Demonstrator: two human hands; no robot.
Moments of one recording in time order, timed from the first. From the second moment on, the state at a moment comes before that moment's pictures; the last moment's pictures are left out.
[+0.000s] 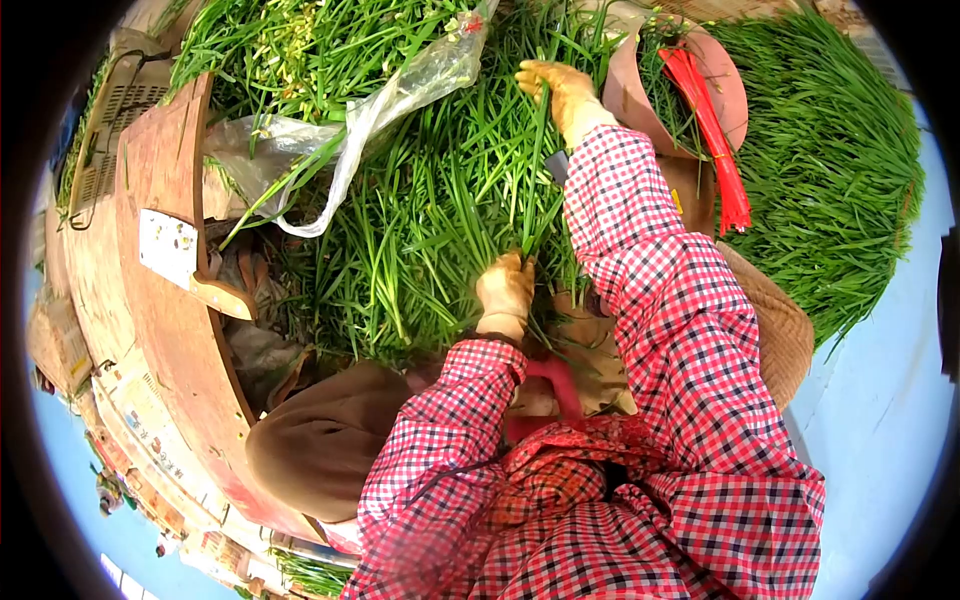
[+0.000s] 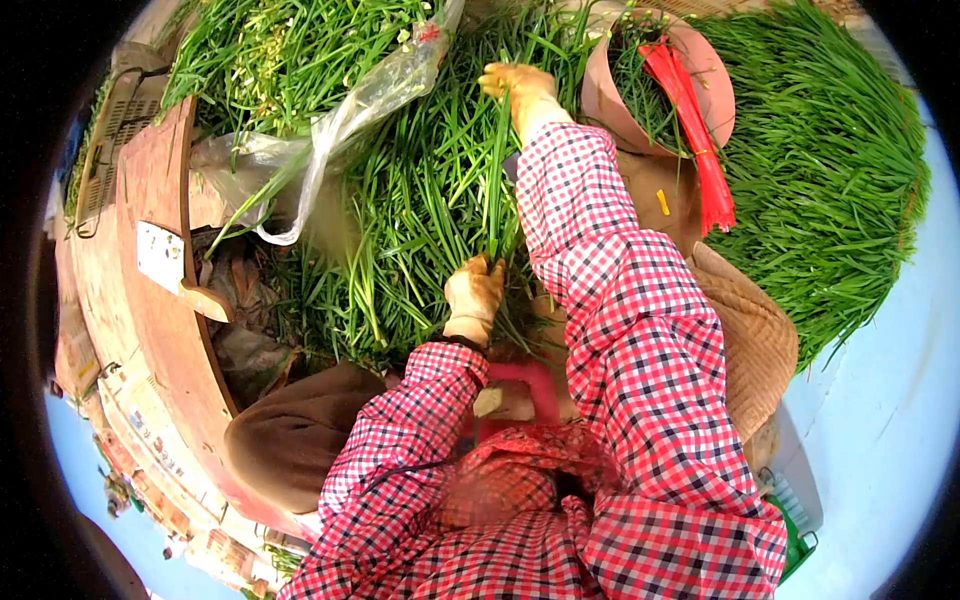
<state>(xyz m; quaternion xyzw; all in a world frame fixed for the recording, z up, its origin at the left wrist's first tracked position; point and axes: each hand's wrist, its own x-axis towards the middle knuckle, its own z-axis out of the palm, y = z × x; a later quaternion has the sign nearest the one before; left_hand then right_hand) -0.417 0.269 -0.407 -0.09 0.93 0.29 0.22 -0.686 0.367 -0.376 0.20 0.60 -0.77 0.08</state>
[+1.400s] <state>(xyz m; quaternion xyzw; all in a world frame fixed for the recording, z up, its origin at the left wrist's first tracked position) -0.527 0.224 -0.416 -0.31 0.64 0.70 0.13 -0.603 0.381 -0.304 0.04 0.66 -0.73 -0.16</state>
